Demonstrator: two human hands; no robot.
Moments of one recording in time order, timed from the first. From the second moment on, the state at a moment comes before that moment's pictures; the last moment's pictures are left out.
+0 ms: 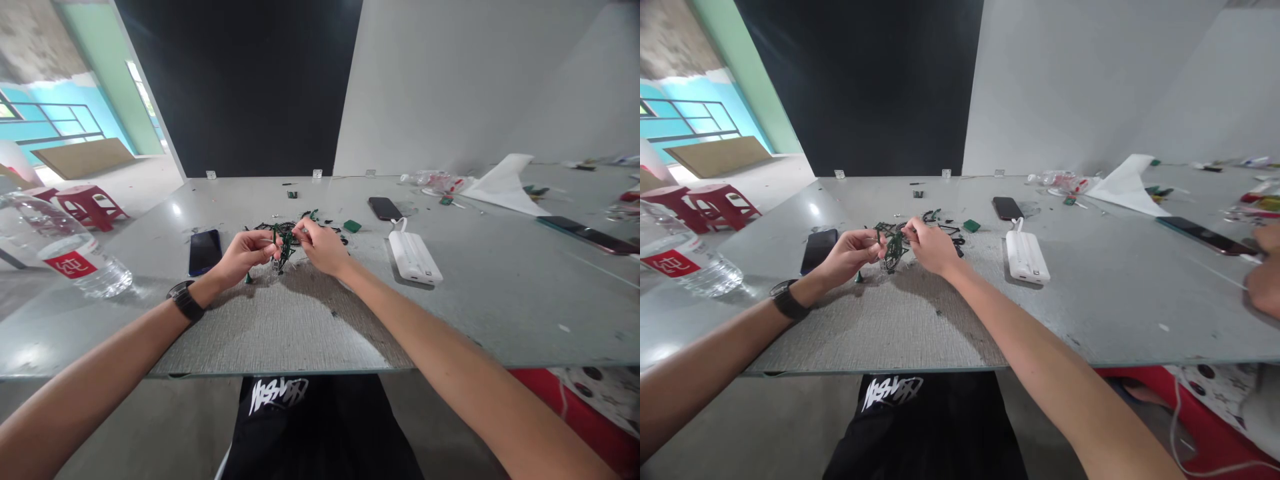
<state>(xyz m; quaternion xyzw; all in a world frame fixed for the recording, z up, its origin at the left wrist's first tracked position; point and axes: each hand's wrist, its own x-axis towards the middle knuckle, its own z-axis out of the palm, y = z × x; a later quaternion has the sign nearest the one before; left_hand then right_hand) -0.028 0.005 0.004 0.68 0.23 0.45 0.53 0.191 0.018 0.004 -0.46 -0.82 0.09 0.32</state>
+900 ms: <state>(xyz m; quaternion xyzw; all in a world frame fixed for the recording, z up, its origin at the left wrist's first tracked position) -0.027 0.006 0.002 0.67 0.24 0.46 0.53 0.185 0.013 0.003 -0.49 -0.84 0.02 0.23</state>
